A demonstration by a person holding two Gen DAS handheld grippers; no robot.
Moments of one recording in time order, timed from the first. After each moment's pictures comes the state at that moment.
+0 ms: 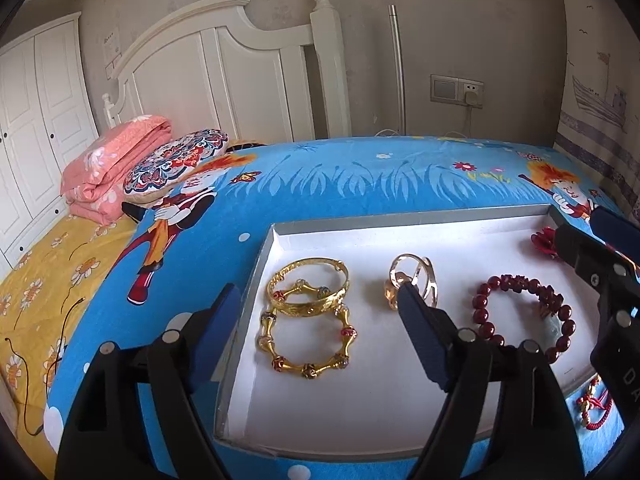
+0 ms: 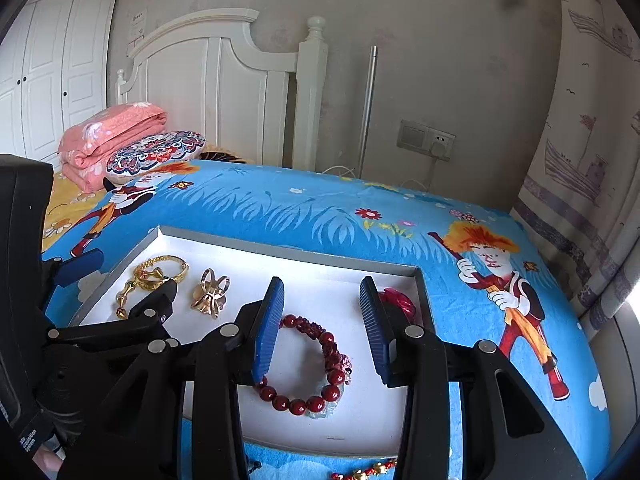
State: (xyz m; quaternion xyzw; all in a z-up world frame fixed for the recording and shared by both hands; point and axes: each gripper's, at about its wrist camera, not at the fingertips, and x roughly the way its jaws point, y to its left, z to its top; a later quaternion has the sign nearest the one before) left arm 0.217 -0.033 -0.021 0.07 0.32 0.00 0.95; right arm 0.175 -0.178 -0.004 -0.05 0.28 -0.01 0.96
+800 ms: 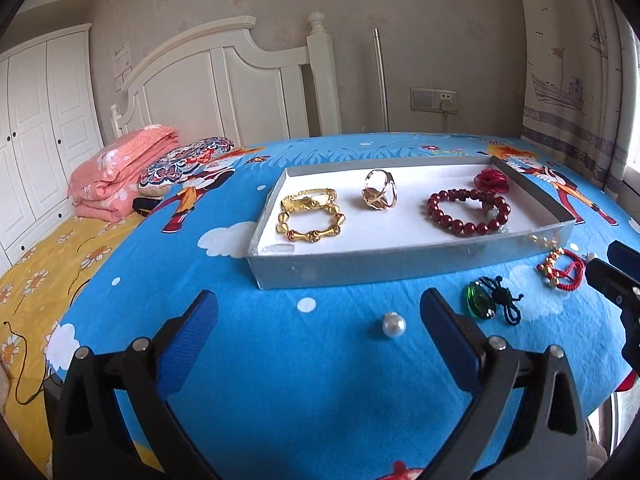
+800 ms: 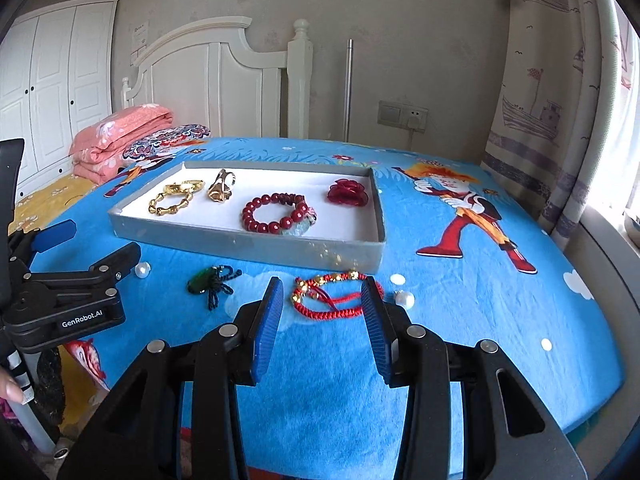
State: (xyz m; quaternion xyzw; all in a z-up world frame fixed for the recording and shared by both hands) left arm 0.079 -0.020 -0.049 0.07 0.28 -0.02 0.96; right arm 0.037 -0.216 -0.052 -0.02 0.27 -0.01 0.96
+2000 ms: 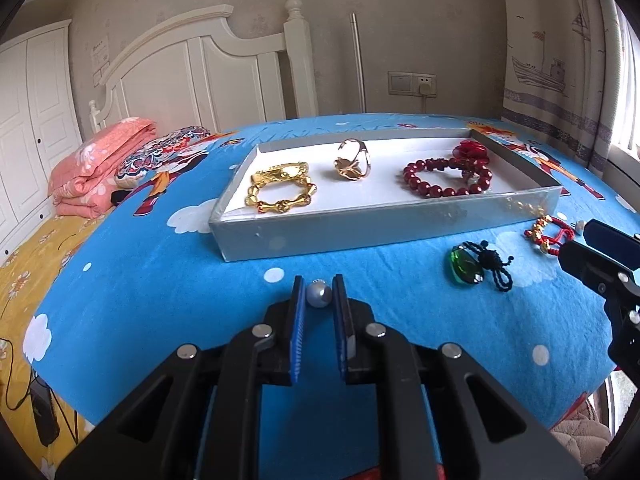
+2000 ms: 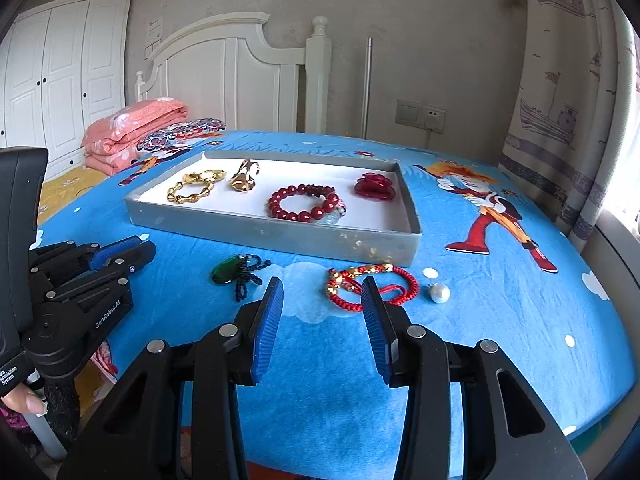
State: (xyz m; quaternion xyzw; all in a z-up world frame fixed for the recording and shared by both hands) left arm 0.083 -0.025 -0.073 0.07 0.29 -0.05 0.95; right arm 0.044 -0.189 -0.062 -0.04 0.27 0.03 0.96
